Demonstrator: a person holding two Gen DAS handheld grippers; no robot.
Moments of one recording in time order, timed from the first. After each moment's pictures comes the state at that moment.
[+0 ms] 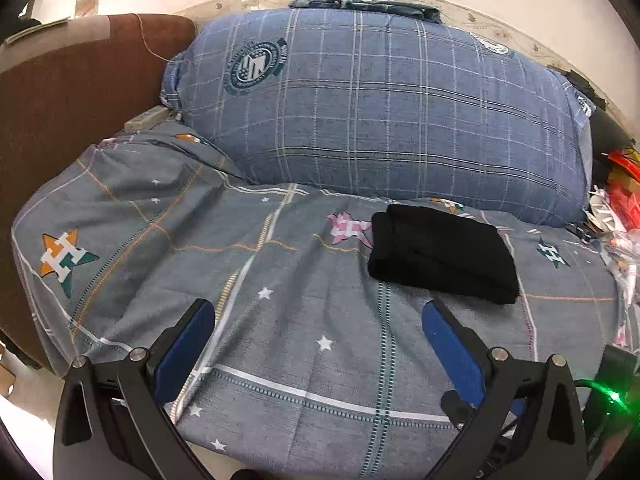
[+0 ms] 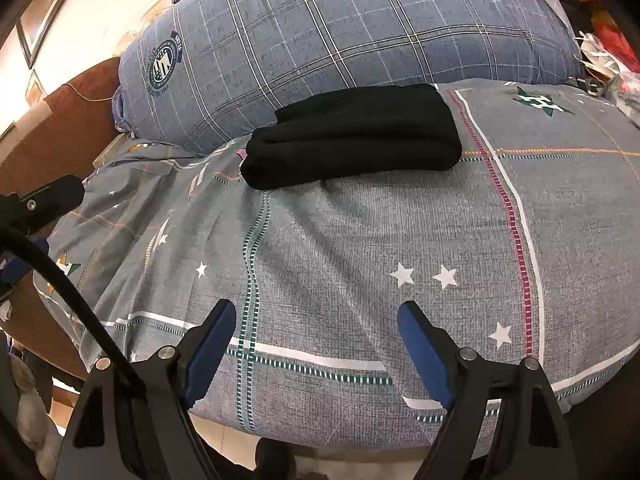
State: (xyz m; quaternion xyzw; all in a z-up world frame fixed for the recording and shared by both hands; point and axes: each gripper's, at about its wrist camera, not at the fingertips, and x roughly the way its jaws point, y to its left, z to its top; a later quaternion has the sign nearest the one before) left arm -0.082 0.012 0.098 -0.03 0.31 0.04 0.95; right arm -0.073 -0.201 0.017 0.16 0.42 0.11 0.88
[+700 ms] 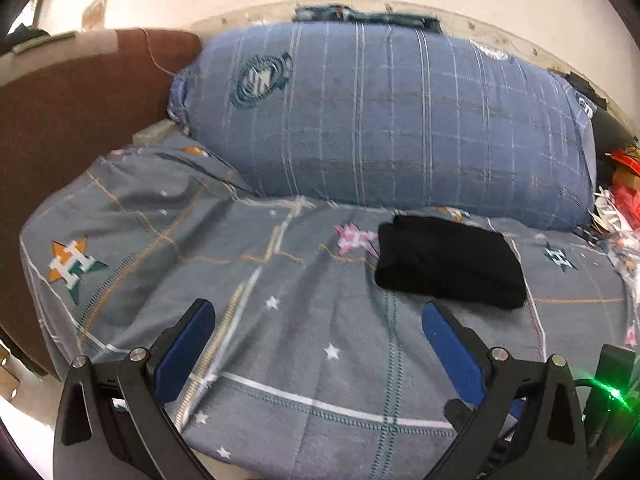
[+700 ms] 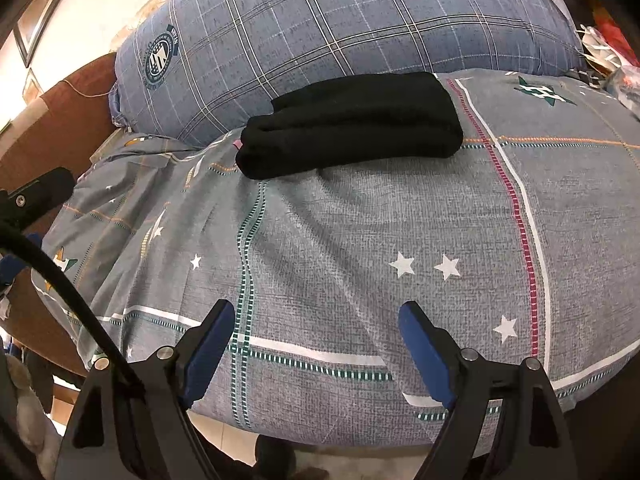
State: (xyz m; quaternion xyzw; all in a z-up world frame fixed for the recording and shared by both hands) left arm -0.090 0.010 0.098 -0.02 0.27 0.06 0.96; right arm -0.070 -0.201 0.009 0.16 0.44 0.11 0.88
